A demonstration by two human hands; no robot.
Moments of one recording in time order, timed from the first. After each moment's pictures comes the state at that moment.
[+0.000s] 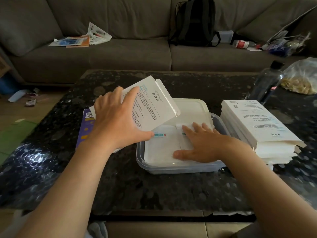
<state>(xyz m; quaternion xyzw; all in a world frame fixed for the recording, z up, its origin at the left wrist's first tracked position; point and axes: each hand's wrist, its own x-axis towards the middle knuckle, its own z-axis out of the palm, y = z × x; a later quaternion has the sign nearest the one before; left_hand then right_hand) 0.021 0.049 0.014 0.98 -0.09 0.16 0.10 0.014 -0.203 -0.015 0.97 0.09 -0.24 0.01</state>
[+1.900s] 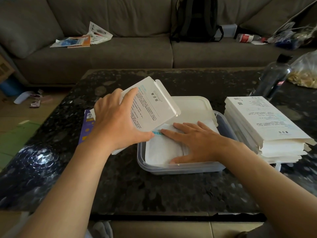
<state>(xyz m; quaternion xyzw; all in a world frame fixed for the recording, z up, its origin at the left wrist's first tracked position) 0.026 0.053 0.008 0.98 -0.09 0.14 0.12 0.028 -0.201 -0.037 0.94 0.29 -0.16 0.02</state>
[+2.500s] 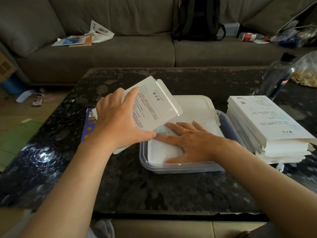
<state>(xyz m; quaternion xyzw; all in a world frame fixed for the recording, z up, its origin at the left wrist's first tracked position) 0.026 0.054 0.009 0.98 -0.09 0.13 0.12 0.029 -0.185 -0.038 0.93 0.33 -0.15 0.02</state>
